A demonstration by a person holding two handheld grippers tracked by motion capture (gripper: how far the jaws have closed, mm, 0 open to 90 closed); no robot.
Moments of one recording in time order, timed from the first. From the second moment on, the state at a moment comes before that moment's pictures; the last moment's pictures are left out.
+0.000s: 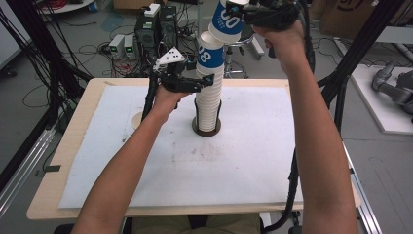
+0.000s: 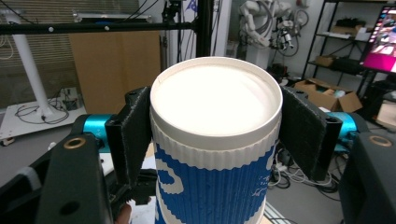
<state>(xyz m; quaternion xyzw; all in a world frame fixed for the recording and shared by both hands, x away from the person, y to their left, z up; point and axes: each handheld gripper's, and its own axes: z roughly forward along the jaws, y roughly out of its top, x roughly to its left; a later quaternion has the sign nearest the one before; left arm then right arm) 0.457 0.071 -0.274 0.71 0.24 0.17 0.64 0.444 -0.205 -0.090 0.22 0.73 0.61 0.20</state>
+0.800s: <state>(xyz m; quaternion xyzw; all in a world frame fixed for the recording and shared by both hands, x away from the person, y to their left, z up) 0.449 0.081 -0.280 0.69 0.25 0.17 0.66 0.404 -0.278 -0.159 0.26 0.76 0.55 0.20</state>
